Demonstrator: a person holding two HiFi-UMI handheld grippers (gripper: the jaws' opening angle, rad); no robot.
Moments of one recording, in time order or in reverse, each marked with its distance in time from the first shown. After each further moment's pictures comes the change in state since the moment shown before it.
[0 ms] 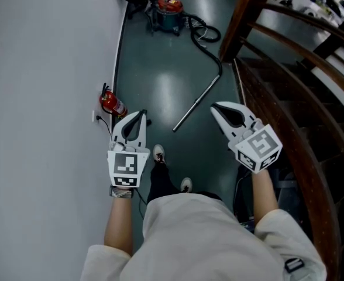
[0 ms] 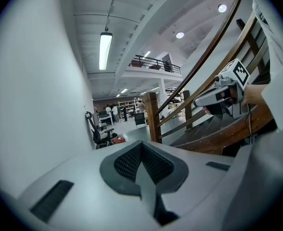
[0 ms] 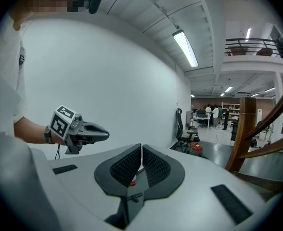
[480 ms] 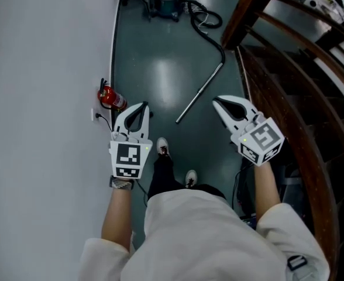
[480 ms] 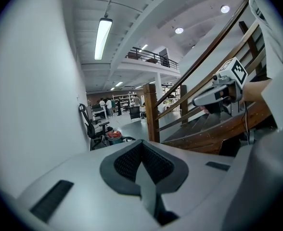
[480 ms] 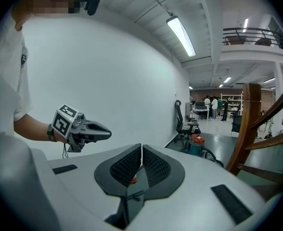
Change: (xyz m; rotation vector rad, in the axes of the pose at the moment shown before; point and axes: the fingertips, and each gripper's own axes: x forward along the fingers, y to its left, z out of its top) left arm 0.070 0.055 -0.038 -0.003 0.070 -0.084; right arm 0.083 -0.030 -0.029 0.061 0.067 -0.005
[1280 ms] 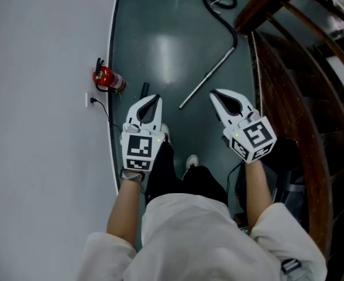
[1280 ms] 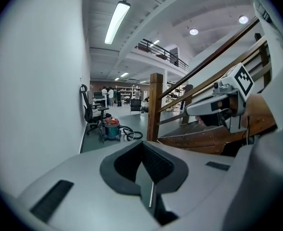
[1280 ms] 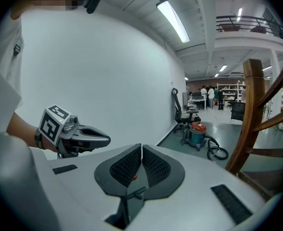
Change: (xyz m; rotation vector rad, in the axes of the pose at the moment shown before) left arm 0.087 0.012 -0.104 -0.156 0.069 -0.040; right arm 0.114 -0.024 -0.094 0.088 0.063 -0.036
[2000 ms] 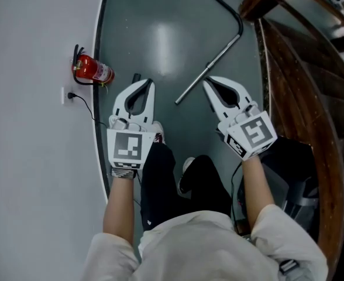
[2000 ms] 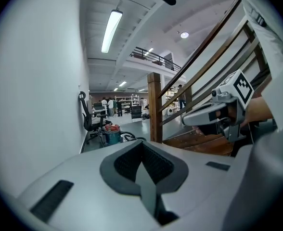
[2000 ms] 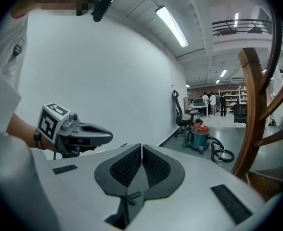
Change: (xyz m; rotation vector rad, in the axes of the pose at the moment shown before) left arm 0.084 0.001 -0.088 0.082 -0.135 0.031; right arm 0.068 -0.039 -0.124 -0.025 -0.109 0.026
